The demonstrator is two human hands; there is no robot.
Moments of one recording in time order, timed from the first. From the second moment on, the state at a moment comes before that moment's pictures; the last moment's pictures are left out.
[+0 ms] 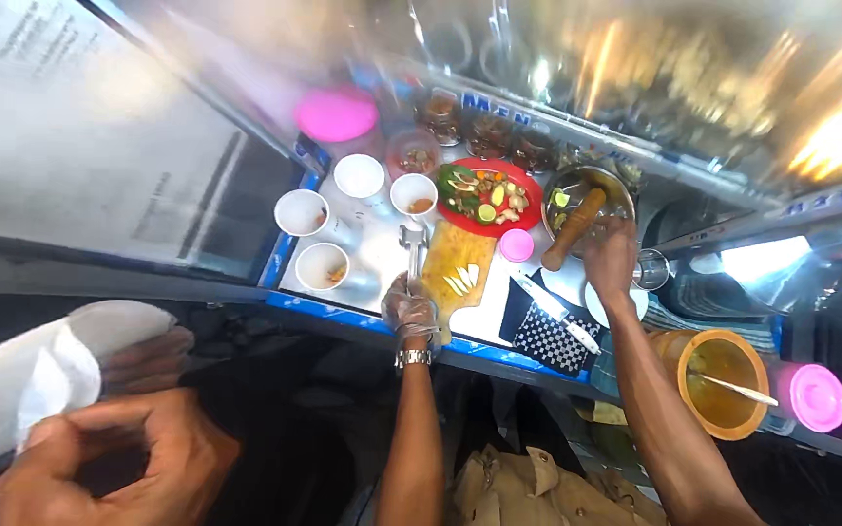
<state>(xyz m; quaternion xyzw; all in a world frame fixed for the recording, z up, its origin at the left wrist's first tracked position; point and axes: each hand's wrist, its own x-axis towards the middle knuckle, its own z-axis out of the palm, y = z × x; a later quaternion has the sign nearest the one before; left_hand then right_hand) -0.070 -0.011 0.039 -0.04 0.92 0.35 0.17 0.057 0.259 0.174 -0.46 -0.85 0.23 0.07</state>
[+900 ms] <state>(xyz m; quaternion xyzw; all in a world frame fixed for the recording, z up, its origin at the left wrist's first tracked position) -0.028 0.023 0.054 0.21 0.93 0.24 0.16 0.072 0.137 0.099 -0.46 -0.76 0.46 -0.05</state>
